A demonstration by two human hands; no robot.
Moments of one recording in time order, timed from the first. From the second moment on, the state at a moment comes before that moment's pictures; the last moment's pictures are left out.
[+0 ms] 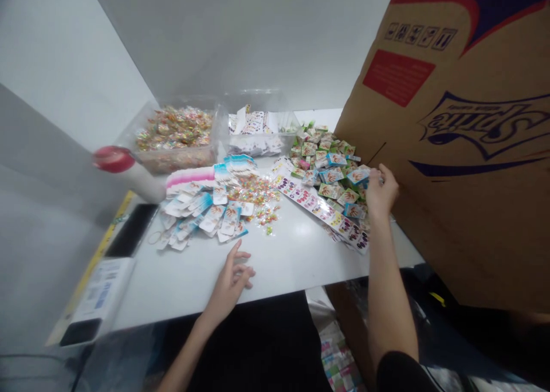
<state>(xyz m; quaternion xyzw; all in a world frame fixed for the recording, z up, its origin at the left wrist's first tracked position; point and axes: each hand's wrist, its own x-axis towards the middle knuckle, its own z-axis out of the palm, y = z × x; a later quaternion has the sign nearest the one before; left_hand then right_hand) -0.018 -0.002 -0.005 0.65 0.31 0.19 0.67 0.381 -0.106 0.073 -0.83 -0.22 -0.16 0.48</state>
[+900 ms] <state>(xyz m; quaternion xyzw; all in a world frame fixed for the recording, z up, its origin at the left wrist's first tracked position) -0.016 -0.005 0.010 0.66 0.31 0.17 0.67 0.263 -0.097 0.075 -0.84 -0.34 -0.08 0.42</state>
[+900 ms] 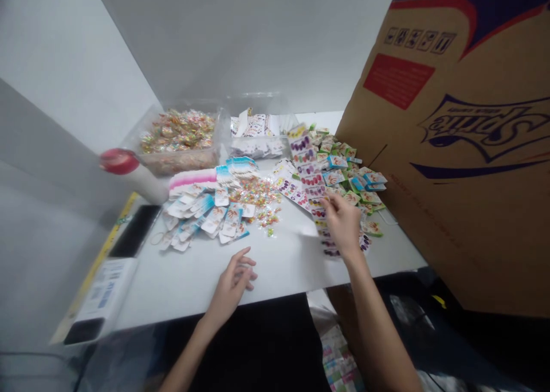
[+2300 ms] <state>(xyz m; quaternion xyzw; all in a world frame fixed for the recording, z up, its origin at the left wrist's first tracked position) -0.023 0.005 0.090 0.45 0.32 0.21 0.81 0.139 -0.087 0.098 -0.55 -0.53 0.32 0.55</state>
